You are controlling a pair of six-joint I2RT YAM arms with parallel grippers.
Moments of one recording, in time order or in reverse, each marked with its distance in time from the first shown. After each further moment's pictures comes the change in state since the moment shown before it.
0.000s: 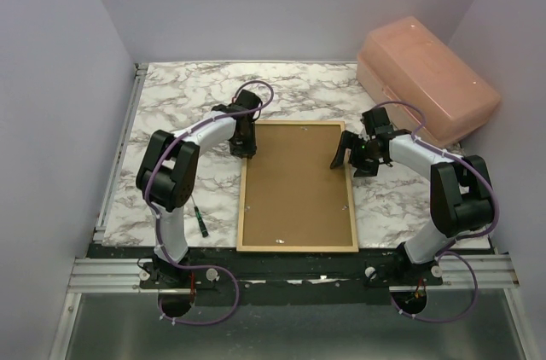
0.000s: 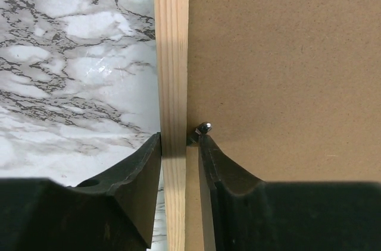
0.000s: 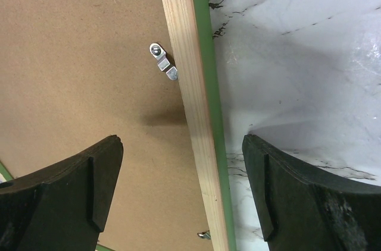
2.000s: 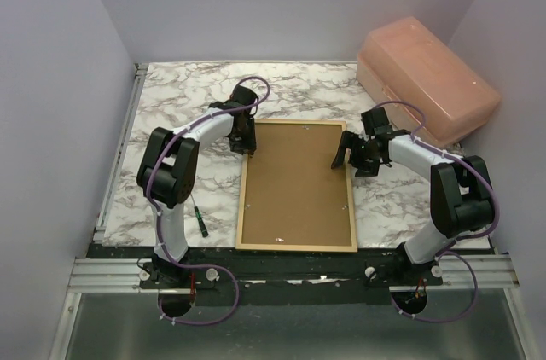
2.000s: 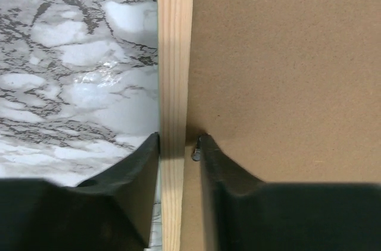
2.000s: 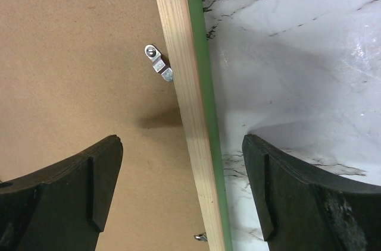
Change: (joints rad) left arm 0.044 0.031 0.035 0.021 0.065 0.002; right arm 0.002 -0.005 -0.002 0.000 0.045 0.010
